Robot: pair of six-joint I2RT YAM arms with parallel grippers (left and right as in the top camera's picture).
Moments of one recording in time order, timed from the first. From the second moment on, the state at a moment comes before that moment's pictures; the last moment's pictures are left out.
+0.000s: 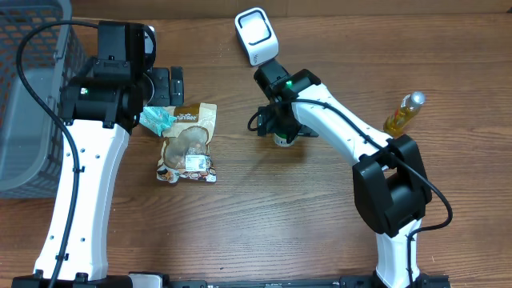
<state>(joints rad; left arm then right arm) -0.10 1.53 1.64 -1.03 -0.14 -0.07 0.54 2.11 1.71 -1.06 0.11 0.59</state>
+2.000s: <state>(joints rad) -0.10 1.53 1.64 -1.03 -0.14 -0.07 0.50 2.11 1.72 -1.14 -0.04 0.65</state>
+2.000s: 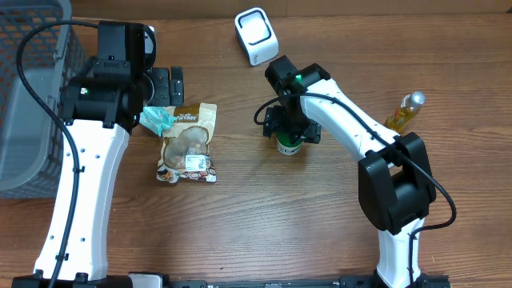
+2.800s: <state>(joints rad) -0.10 1.53 1.64 -1.03 -0.14 -0.07 0.51 2.11 1.65 -1.09 0.00 0.70</state>
